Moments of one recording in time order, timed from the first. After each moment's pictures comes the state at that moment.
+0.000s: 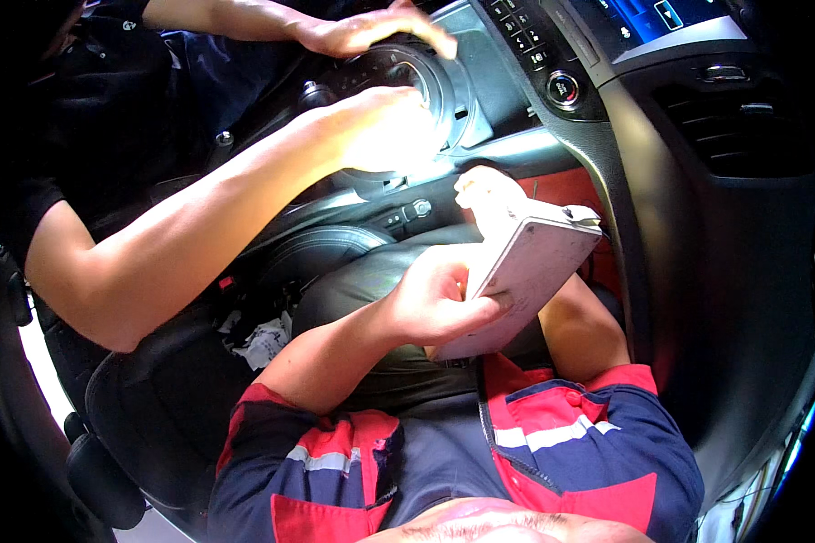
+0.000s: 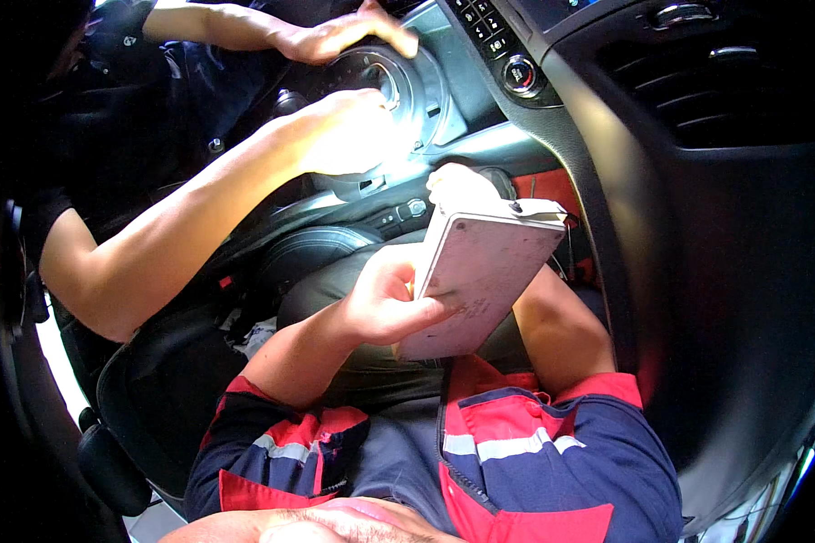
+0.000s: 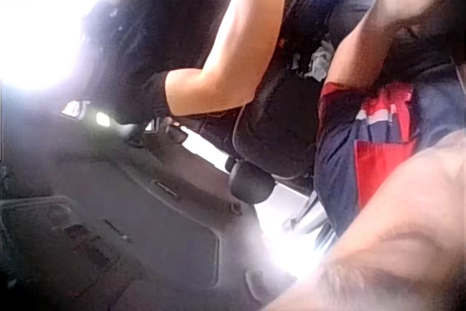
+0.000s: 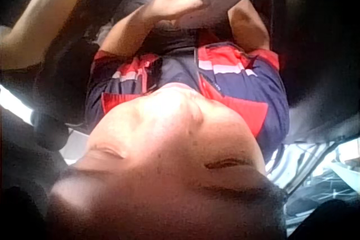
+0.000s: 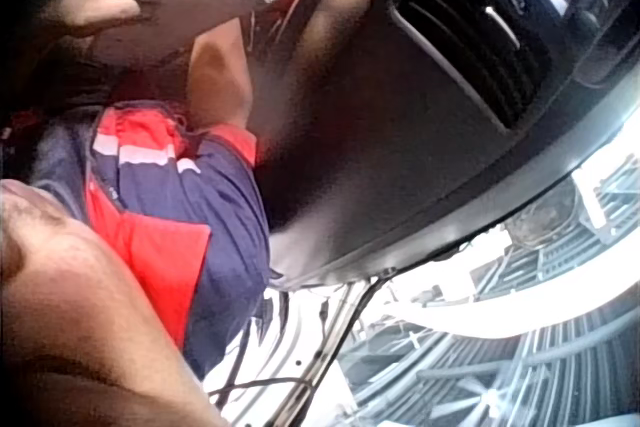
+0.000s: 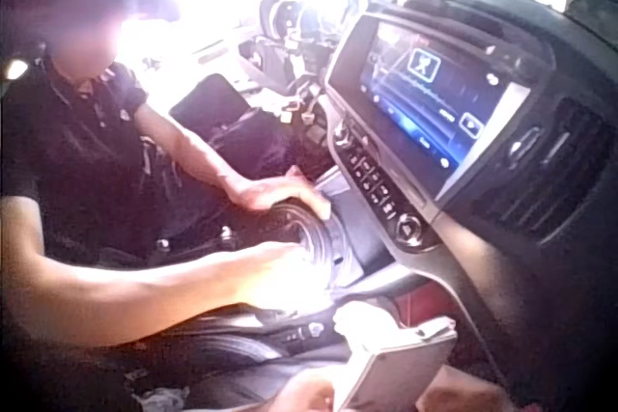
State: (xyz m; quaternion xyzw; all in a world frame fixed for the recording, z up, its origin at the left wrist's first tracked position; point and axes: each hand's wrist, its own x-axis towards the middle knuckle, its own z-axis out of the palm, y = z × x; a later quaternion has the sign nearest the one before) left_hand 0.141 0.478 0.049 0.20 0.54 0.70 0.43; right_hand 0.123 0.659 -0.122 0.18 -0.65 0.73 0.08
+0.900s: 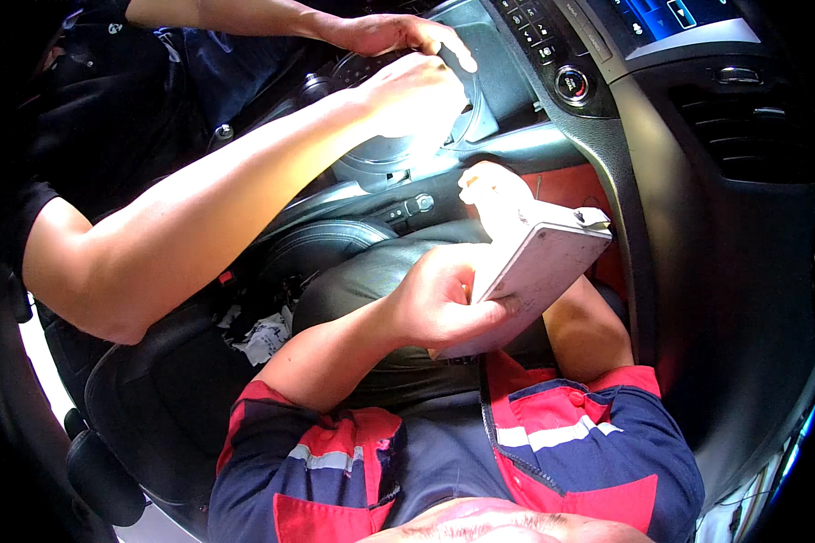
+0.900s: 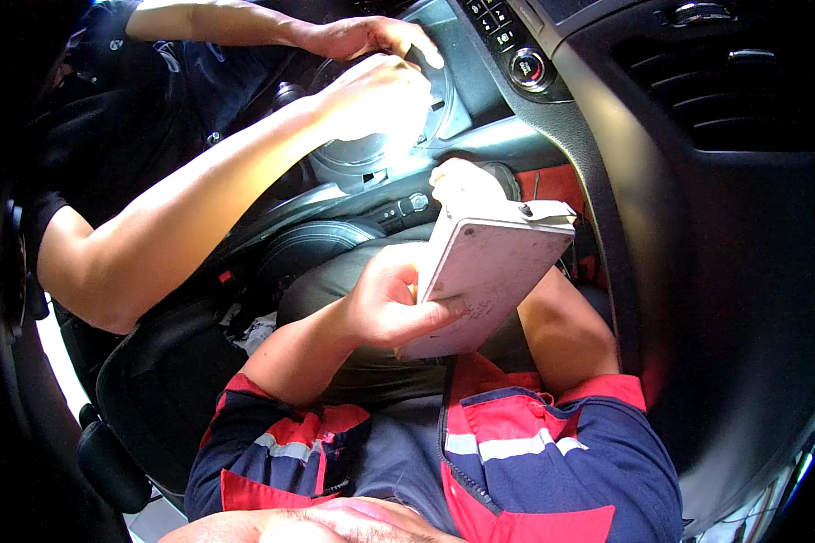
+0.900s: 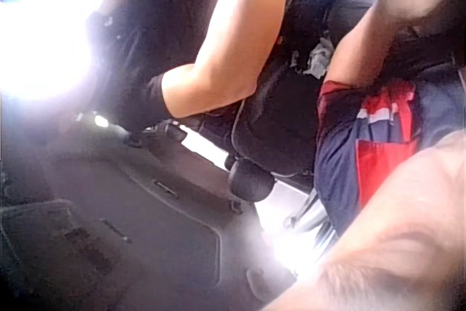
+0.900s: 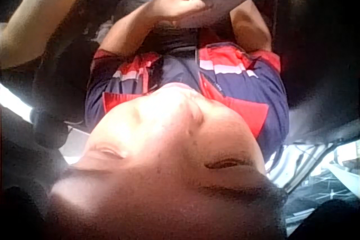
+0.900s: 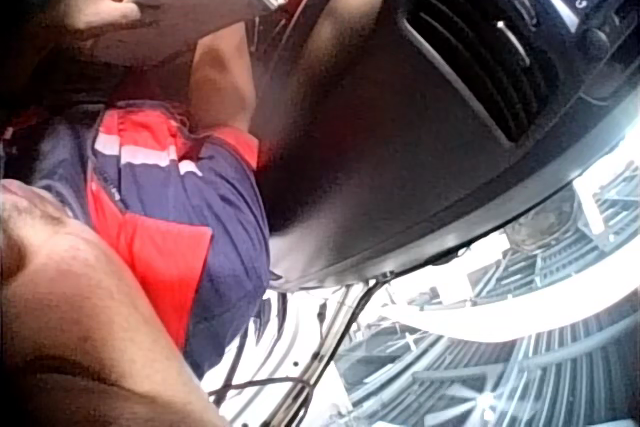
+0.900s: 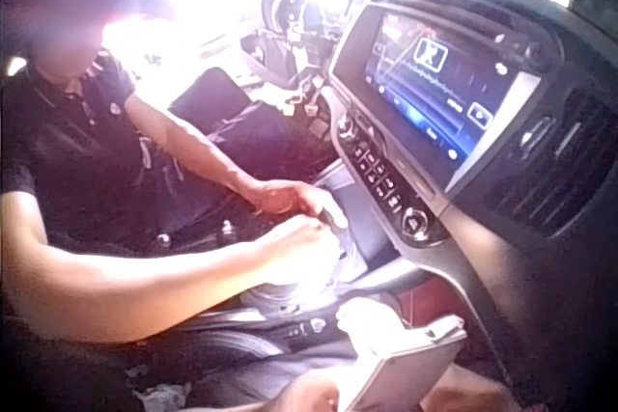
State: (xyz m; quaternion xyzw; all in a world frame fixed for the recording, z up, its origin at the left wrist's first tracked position) left_hand 0.144 0.481 0.041 0.26 0.56 0.70 0.36; right_hand 0.124 0.662 -0.140 0.19 -0.68 0.70 0.08
